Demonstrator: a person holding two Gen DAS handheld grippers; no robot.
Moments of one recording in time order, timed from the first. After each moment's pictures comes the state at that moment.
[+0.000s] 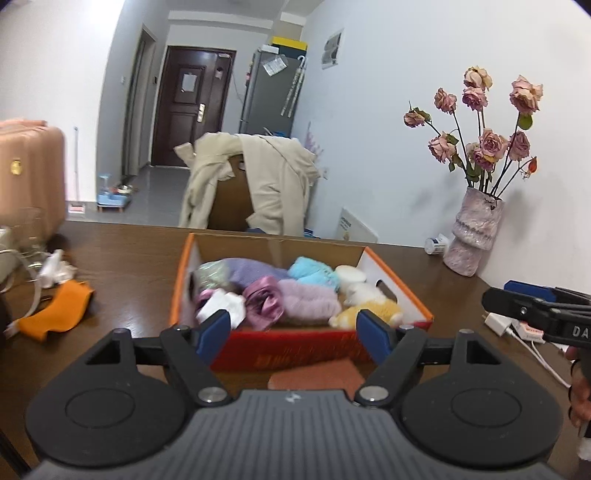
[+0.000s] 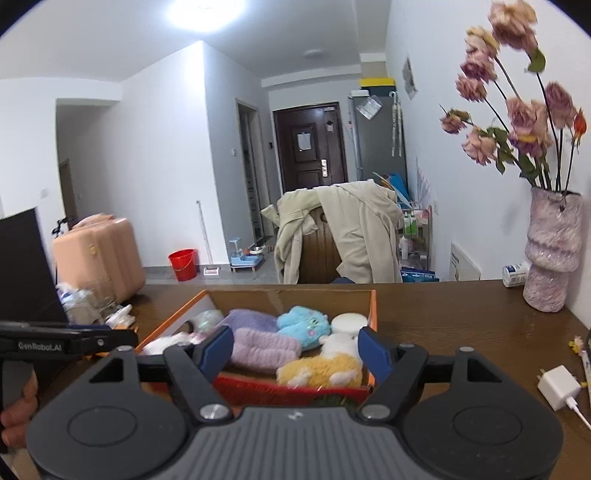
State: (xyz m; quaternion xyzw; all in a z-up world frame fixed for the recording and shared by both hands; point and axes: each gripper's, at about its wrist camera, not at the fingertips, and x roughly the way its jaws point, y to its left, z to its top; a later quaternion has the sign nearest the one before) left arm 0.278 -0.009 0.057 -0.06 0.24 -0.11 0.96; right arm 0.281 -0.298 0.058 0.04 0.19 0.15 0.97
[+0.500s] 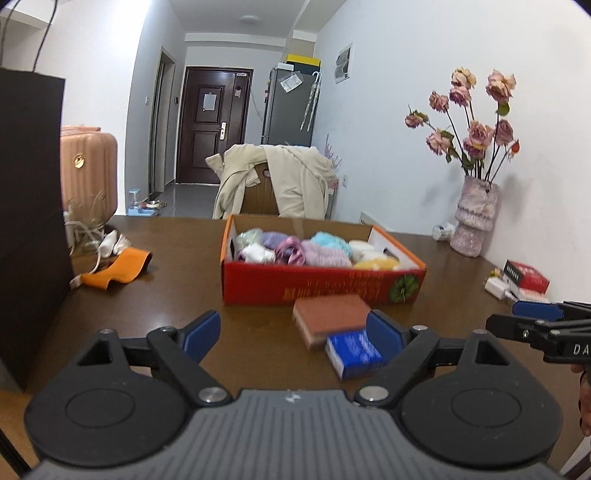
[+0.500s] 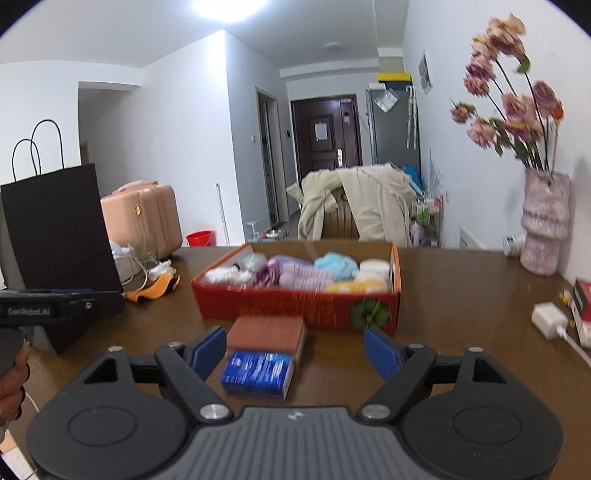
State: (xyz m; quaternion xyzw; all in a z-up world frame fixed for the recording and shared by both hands) left arm 0.148 0.002 0.028 -0.04 0.21 -0.07 0.97; right arm 0.153 -0.279 0.018 0.03 0.21 0.17 0.96
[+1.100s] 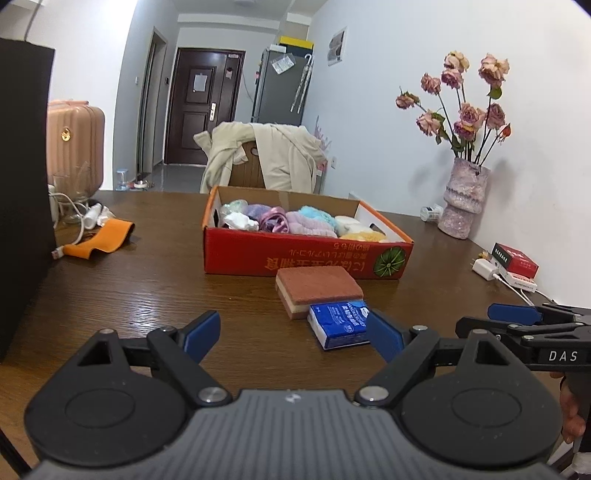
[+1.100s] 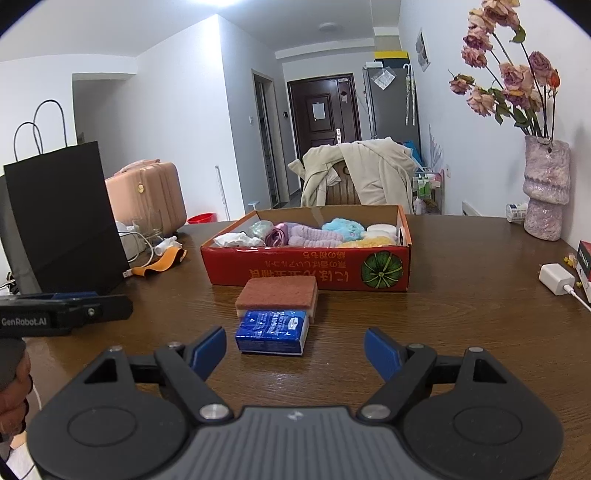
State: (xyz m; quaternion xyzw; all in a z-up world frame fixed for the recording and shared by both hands) left arm 0.157 -0.005 0.007 -0.06 0.24 -0.09 0.96; right arm 0.142 -0.268 -0.005 0.04 0.24 0.17 0.95
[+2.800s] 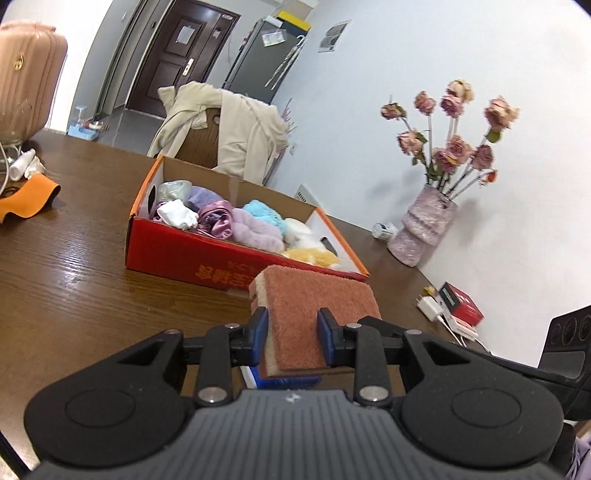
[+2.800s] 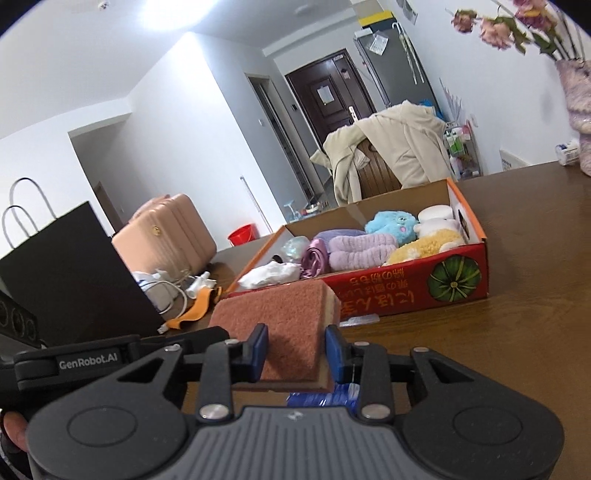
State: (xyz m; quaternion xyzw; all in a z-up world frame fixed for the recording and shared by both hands) left arm 0.228 -0.006 0.019 -0.18 0.28 -0.18 0.93; right arm 0.237 -0.247 -0.002 0.18 0.27 0.24 0.92
